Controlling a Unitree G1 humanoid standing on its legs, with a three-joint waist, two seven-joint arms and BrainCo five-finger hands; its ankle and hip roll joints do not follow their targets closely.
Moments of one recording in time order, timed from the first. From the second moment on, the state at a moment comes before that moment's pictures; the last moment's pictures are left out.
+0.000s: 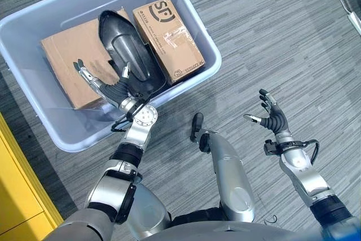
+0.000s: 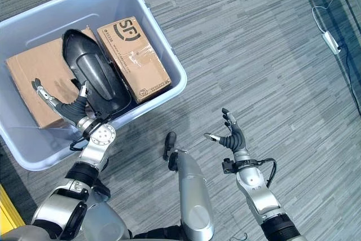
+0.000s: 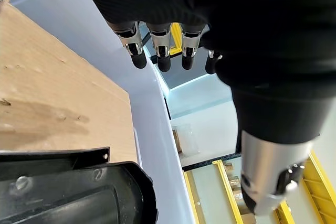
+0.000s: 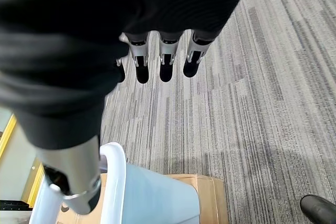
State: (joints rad) left arm -0.56 0.26 -0.15 0.62 0.01 -0.41 1.29; right arm -0.04 -0.51 0.29 0.10 0.25 -0.17 -0.25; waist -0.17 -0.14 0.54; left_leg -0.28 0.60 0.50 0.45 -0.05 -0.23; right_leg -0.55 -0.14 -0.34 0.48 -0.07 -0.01
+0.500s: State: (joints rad) left arm -0.65 0.28 -0.07 0.83 -0.34 -0.23 1.11; right arm -0.04 -0.52 0.30 0.09 0.23 -0.14 -0.25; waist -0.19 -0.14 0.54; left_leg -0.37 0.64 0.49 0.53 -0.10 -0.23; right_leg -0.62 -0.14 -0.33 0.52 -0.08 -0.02
